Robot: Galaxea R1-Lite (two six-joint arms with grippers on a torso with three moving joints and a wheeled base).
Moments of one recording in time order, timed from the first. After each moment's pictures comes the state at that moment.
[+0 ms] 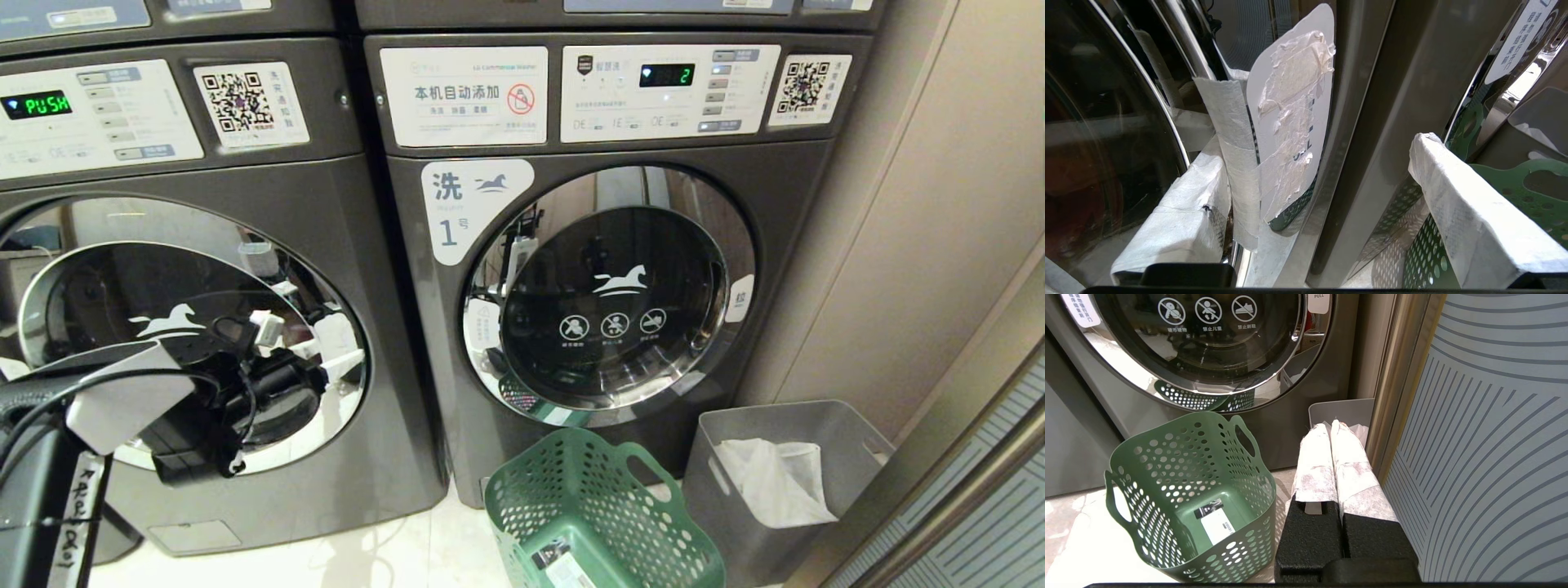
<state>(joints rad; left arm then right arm) 0.10 2.54 -1.16 -1.42 -0.90 -0.08 0.00 0.00 0.00 0.00 -0.01 0.02</state>
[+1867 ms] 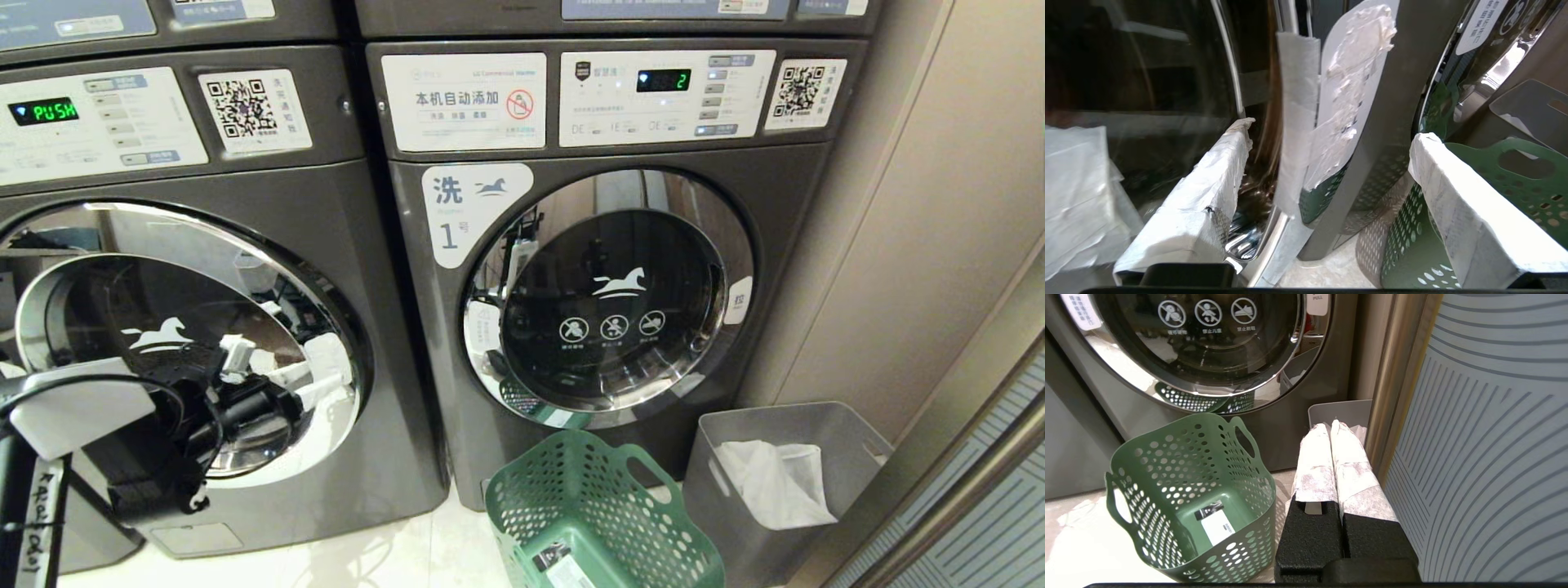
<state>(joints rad) 0.25 2.52 -0.98 -1.52 -0.89 -0.07 0.00 0.00 0.00 0.00 -0.01 0.02</state>
